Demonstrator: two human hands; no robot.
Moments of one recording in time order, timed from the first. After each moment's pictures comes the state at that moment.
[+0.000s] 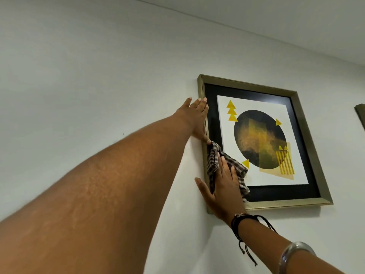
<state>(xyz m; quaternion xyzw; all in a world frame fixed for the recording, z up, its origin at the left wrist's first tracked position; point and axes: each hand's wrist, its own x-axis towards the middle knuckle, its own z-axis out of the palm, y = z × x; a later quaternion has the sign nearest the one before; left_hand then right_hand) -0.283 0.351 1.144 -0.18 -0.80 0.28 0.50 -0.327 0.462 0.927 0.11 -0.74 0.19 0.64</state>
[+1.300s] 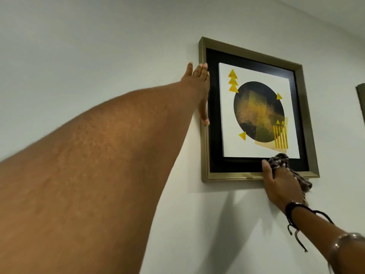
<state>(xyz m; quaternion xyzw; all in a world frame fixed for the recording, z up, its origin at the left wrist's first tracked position) -0.258 0.361 1.128 -0.11 -0.83 0.26 0.48 -0.289 0.609 0.872 -0.15 -0.80 0.24 0.54</state>
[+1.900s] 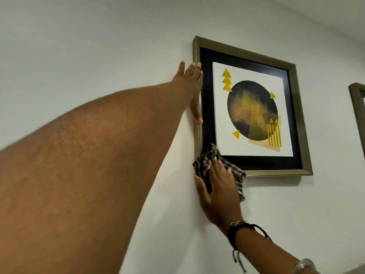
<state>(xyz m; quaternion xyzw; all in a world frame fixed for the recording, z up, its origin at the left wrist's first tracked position) -0.270 0.351 1.118 -0.13 -0.83 0.24 0.49 -0.289 0.460 0.837 0.06 -0.79 0.17 0.59</state>
